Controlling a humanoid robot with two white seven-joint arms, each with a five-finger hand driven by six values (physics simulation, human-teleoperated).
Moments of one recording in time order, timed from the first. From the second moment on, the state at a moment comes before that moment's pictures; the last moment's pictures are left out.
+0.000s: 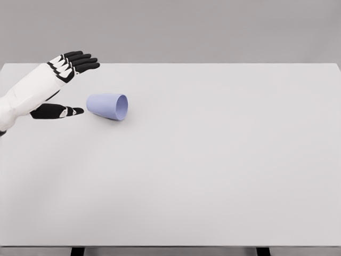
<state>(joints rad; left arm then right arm) -0.27 0.87 -0.31 -1.71 -0.27 -0.61 -0.01 0.01 0.00 -0.09 0.08 0.07 -0.10 0.06</state>
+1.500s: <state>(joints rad) -0.41 0.93 -0.49 -1.76 -0.24 -0.56 -0.10 0.01 0.00 -0.09 0.08 0.07 -0.10 0.06</state>
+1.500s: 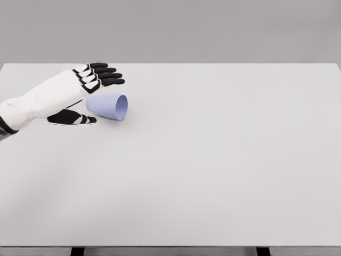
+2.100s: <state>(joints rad) -0.55 0.97 -0.75 -1.77 0.04 -0.14 -0.13 0.01 0.00 -0.09 0.08 0.07 -0.10 0.06</state>
